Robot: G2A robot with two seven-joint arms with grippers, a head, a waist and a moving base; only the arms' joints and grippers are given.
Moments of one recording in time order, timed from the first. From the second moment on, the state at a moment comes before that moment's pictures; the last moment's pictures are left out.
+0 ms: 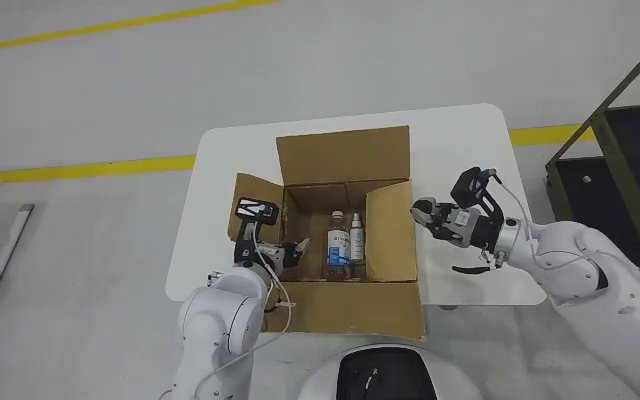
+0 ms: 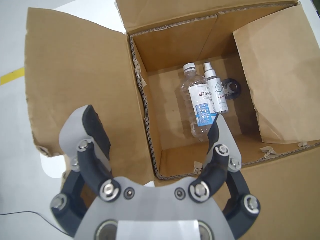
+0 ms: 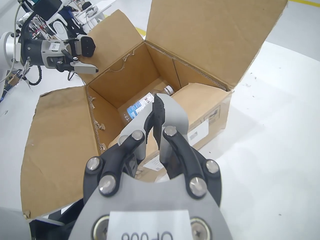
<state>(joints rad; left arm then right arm) 1.27 -1.42 -1.39 -2.09 1.44 -0.08 -1.12 -1.15 -0.96 1.28 -1.74 -0.54 -0.50 0.52</state>
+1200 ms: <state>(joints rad) 1.17 -1.44 -1.13 -2.06 0.93 0.00 -1.18 -1.27 -0.95 1.40 -1.70 -0.56 -0.46 0.51</state>
